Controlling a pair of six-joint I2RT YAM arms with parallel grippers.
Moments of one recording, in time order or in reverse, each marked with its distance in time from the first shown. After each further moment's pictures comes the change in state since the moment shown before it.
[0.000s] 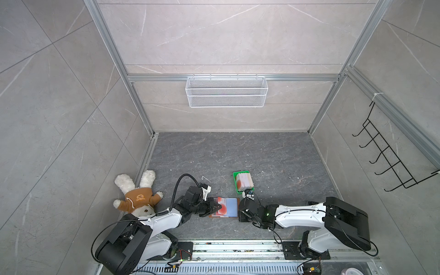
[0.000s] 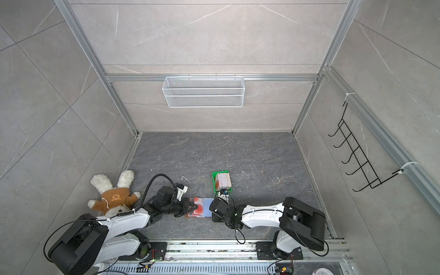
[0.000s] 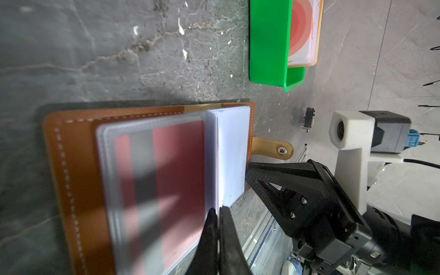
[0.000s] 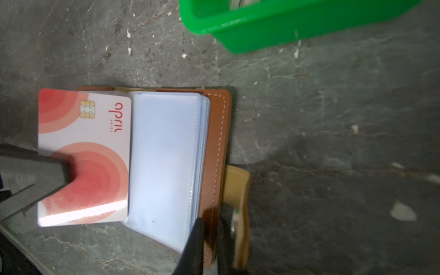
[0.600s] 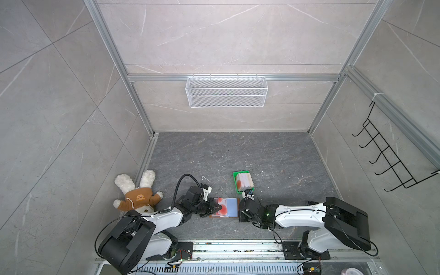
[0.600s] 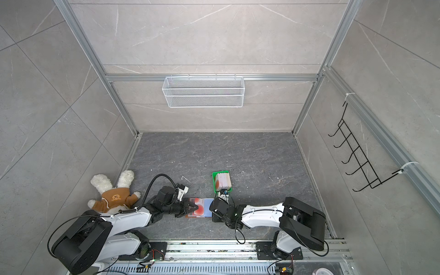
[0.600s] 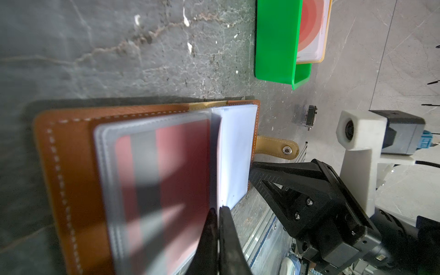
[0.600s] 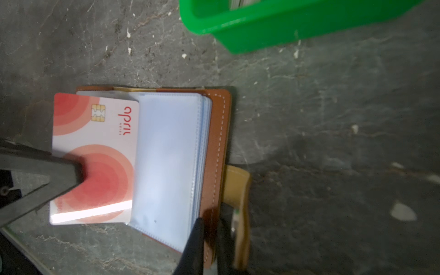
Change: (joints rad) left arm 0.000 0.050 -0.001 0.040 0.022 0.000; right arm 0.000 0.000 0.000 0.000 0.000 0.000
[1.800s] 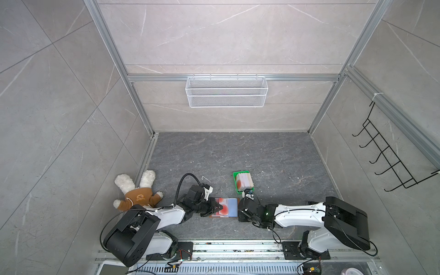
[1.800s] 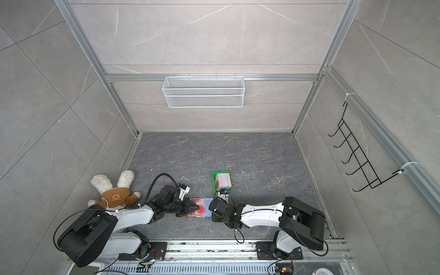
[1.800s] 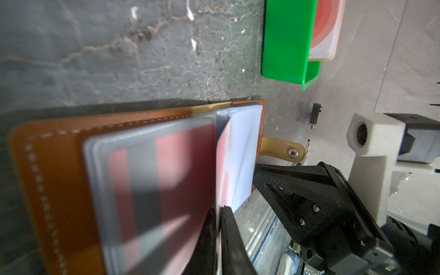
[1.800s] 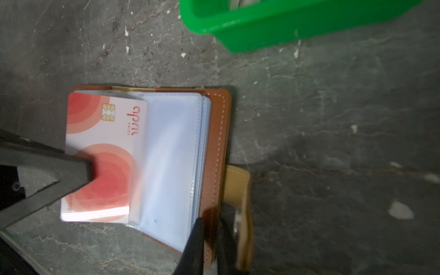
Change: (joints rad) left arm 0.000 0.064 0.034 -0.024 0.005 0.011; right arm 0.000 0.006 0.018 -0.031 0.000 0.000
